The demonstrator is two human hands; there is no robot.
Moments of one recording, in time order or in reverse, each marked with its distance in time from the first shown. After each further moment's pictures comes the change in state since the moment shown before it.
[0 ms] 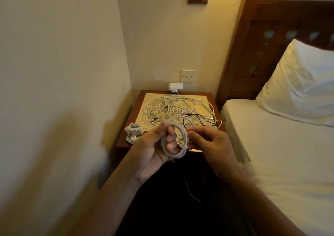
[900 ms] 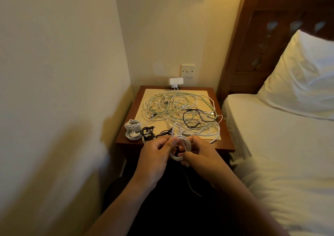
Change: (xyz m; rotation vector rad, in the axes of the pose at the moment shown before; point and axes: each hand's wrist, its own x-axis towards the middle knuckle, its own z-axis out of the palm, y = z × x) left_hand 0.001 -0.045 -0.010 0.826 0.433 0.173; right_hand -0.013 0.011 0.013 -0.240 -0.172 0.362
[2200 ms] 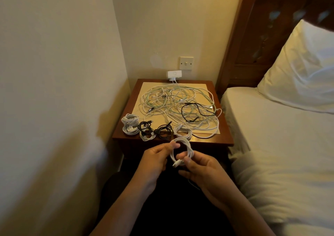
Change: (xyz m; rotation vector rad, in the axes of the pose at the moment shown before) left_hand -0.007 -0.023 0.004 -0.189 -0.007 -0.388; right_hand -0.023 0.045 0.011 0.590 -0.103 0.083
